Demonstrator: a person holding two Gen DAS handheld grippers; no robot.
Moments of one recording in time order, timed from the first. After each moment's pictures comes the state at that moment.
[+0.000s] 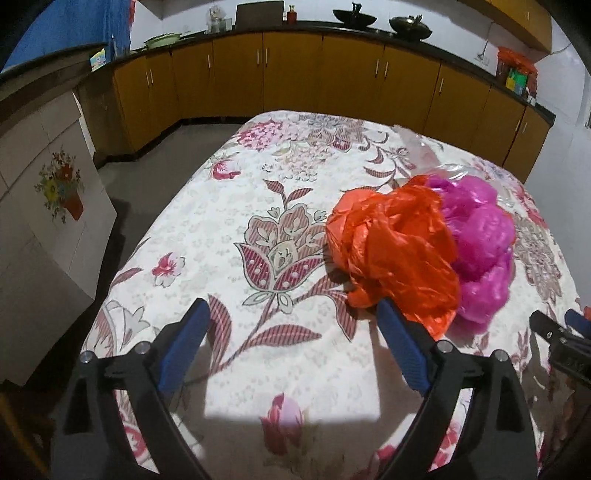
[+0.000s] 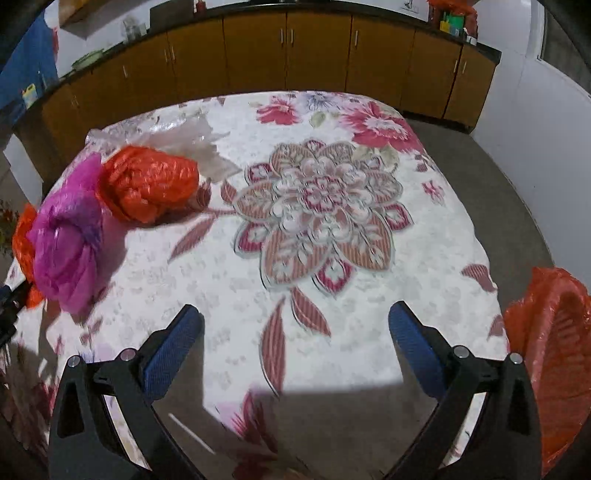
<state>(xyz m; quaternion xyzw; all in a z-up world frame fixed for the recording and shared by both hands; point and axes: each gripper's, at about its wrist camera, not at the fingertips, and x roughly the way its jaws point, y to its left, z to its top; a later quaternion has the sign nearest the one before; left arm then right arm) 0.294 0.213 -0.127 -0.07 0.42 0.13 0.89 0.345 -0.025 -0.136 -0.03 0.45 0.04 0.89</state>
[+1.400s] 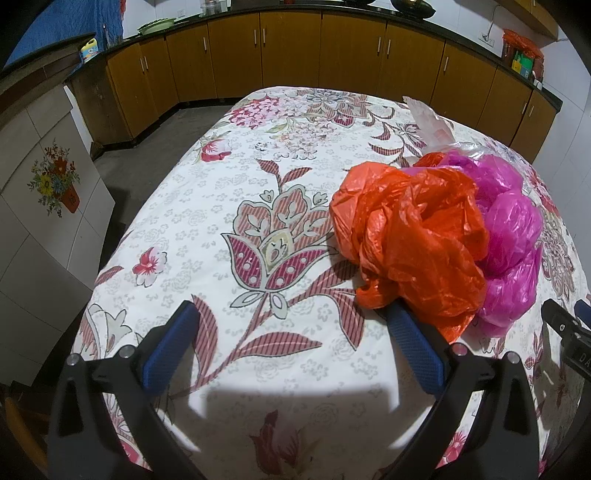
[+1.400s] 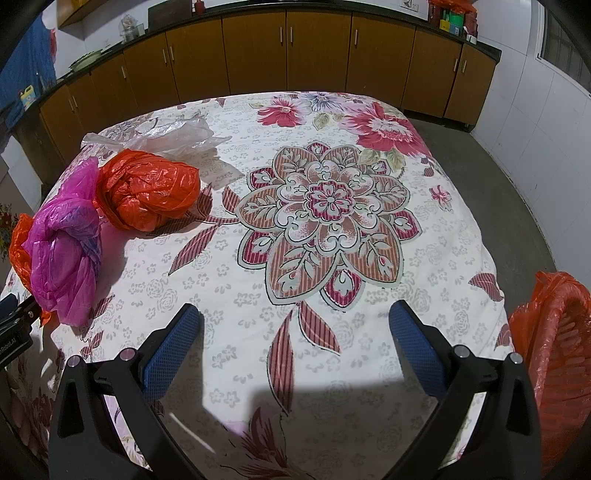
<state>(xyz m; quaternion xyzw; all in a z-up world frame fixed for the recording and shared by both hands) 0.310 0.213 -0.142 -0.07 0.46 0.13 0.88 0.351 -0.022 -0.136 -0.02 0.45 0.04 0.89</state>
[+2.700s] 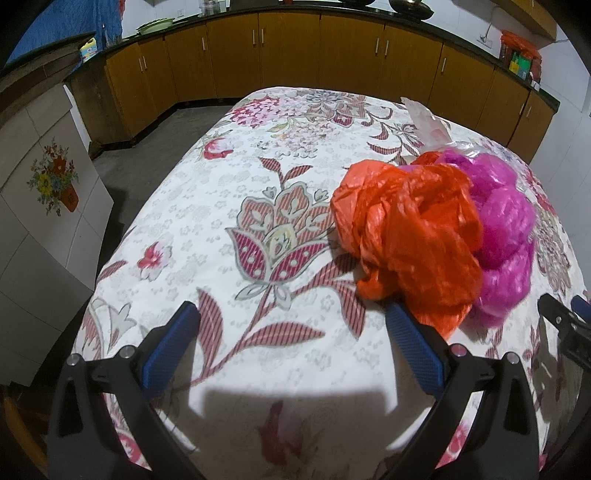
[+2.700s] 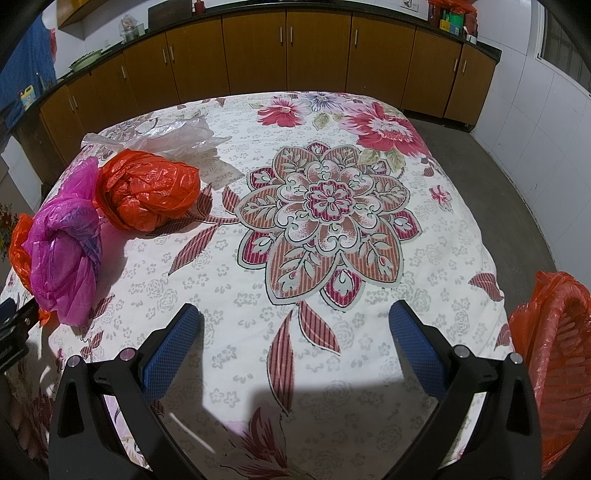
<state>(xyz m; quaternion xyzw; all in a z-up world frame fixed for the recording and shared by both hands) 0.302 0.214 -0.141 -0.07 0.46 0.12 0.88 0.350 -0.022 -0.136 -0.03 0.45 0.04 0.89</state>
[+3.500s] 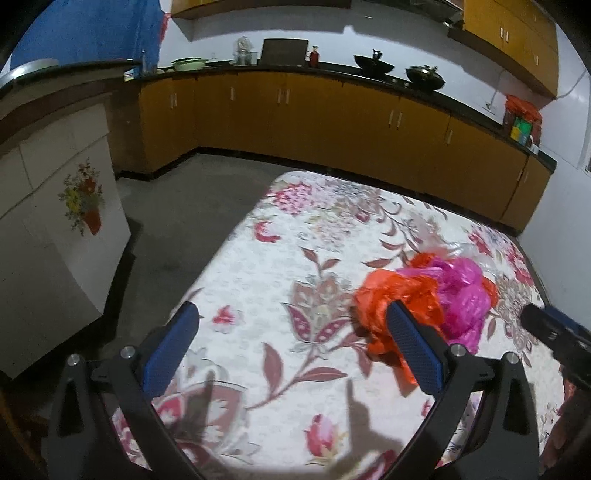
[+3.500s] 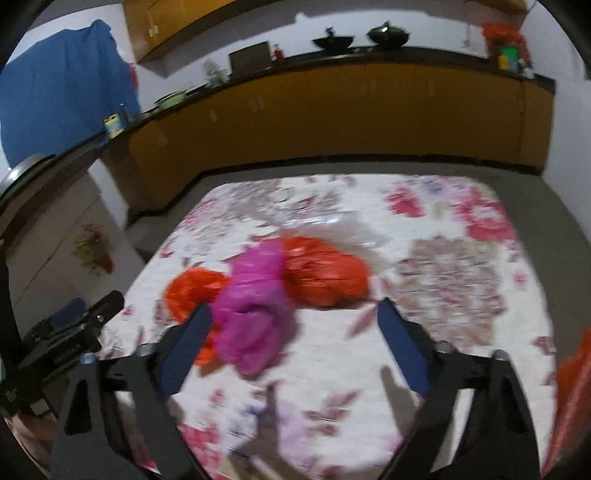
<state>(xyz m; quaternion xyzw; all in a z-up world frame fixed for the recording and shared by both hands) 0.266 0.251 -0.074 -0.11 0.34 0.16 0.92 0.330 0.036 -0.069 0.03 0.37 0.22 0.90</state>
